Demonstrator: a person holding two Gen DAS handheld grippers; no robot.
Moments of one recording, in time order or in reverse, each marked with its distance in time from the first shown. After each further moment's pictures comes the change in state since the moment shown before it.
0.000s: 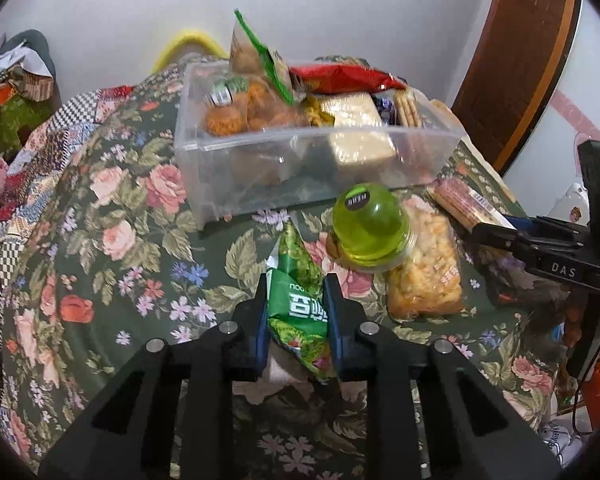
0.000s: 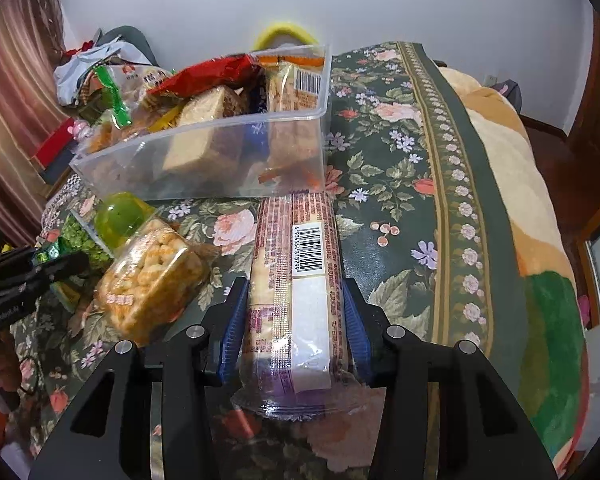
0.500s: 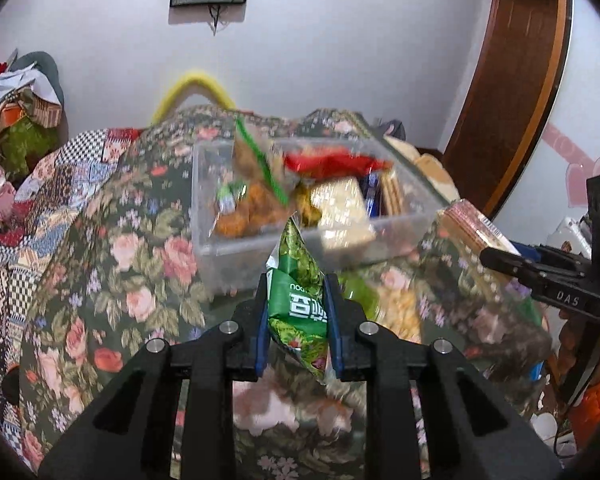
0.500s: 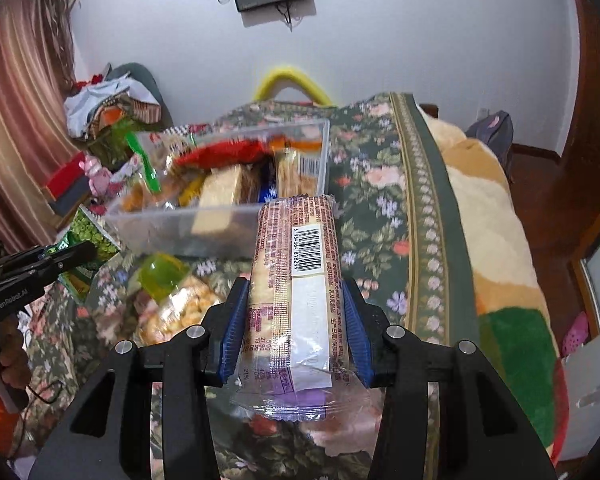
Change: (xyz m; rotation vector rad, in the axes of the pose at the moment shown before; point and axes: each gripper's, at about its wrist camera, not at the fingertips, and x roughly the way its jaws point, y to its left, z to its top) left arm -0.042 -0.001 0.046 -0.009 -0.154 -0.016; right arm -0.043 0.002 0.024 0.010 -0.153 0.006
